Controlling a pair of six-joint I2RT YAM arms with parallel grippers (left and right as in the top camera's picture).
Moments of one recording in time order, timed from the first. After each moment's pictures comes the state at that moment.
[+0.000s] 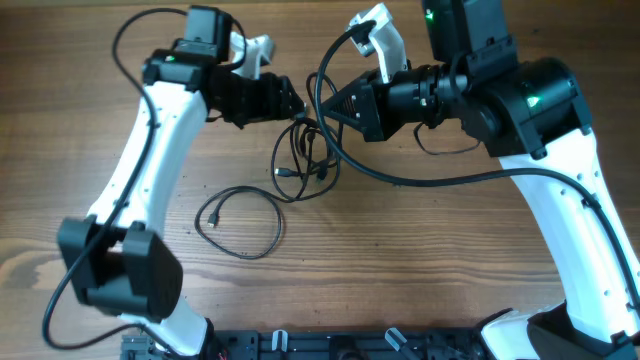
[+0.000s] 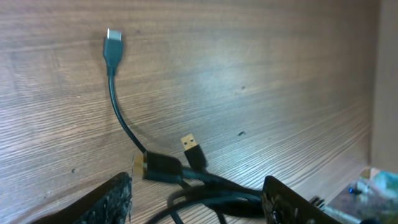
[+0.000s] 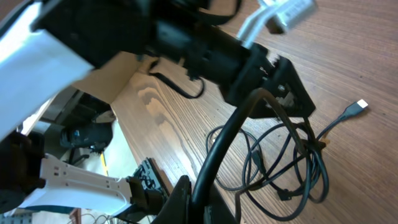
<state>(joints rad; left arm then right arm) -0.18 1.79 1.62 -1.01 0.54 -0.19 0.47 1.60 1.97 -1.15 -0.69 0.13</state>
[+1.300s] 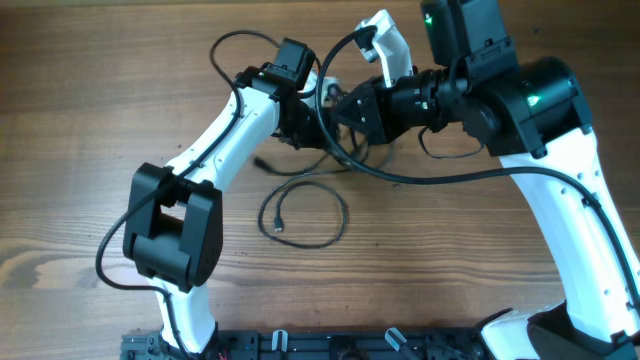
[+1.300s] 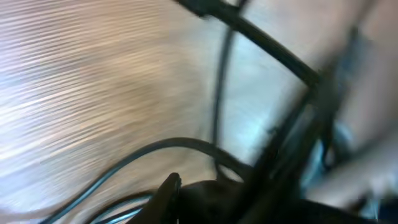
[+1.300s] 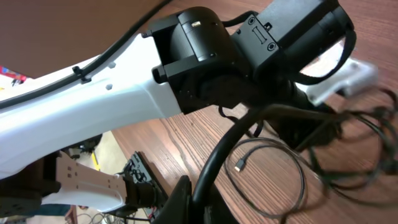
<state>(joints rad) -0.40 2.00 1.57 -0.87 0.38 -0.29 0.47 1.60 1.97 -1.22 -0.62 0.13</state>
